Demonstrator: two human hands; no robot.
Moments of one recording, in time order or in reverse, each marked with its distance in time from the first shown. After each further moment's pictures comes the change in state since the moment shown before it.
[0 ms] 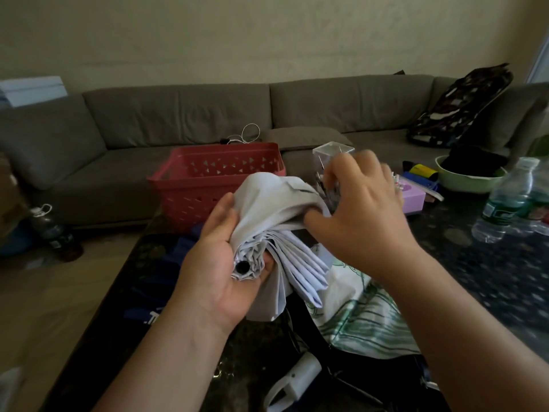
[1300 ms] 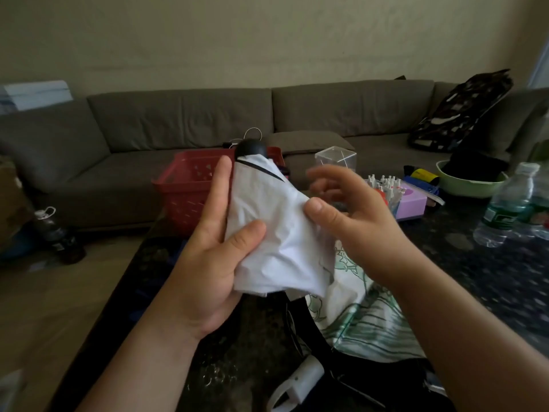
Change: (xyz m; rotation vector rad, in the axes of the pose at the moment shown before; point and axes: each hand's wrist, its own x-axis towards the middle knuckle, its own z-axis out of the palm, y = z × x) left_hand -0.017 0.022 -0.010 0.289 -0.450 0.283; right_hand -0.001 0.020 0.013 0.928 -0.210 0.003
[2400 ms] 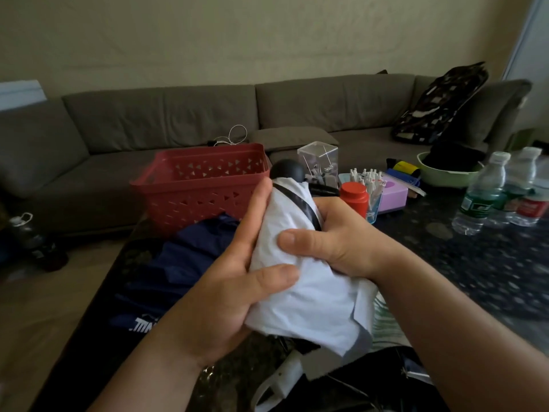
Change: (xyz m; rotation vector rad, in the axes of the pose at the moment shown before) left_hand -0.012 -0.023 0.018 0.027 -0.323 -0.208; right_hand -0.012 -0.012 -0.013 0.105 -0.323 0.235
